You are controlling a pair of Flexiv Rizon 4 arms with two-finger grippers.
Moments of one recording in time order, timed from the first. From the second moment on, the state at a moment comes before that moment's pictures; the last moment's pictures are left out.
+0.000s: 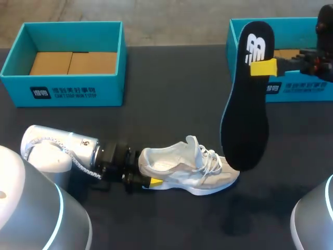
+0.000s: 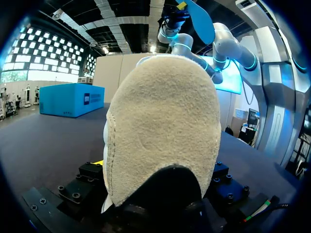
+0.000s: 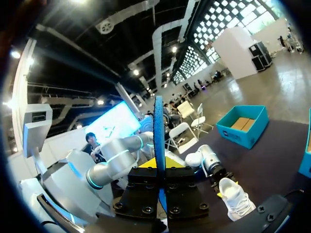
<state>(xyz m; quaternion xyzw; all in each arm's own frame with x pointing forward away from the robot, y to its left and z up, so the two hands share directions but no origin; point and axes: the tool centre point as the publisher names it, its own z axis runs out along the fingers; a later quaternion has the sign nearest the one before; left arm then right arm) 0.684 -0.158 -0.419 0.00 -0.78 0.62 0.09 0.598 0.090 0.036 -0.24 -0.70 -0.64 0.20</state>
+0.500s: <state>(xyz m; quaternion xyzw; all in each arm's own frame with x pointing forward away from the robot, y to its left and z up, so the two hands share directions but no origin) 0.684 -0.158 -0.419 0.00 -0.78 0.62 0.09 0.568 0.085 0.066 -0.24 -0.69 -0.64 0.23</state>
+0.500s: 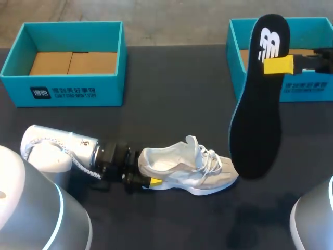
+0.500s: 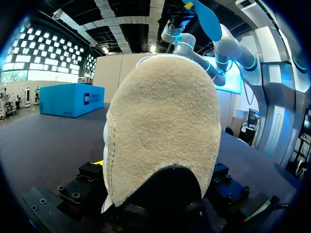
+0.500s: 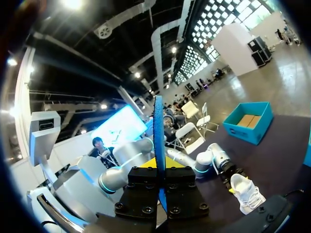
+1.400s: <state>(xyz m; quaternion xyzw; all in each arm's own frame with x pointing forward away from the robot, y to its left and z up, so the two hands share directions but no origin) 0.684 -0.158 -0.419 0.00 -0.78 0.62 0.09 0.545 0.073 0.076 -0.26 -0.71 -0.61 0.24</state>
